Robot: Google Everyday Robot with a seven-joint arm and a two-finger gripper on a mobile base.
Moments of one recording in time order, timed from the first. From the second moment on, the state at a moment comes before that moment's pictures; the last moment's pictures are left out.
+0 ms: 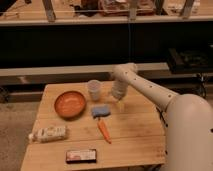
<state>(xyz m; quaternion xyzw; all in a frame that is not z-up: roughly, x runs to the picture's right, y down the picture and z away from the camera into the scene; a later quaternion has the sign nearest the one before) 0.056 0.089 0.884 -0.34 -0.20 -0.18 0.90</state>
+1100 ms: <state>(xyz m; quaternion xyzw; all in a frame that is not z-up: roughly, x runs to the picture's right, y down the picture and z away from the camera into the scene) 0.040 0.098 0.881 -0.30 -0.31 -0.06 0.90</state>
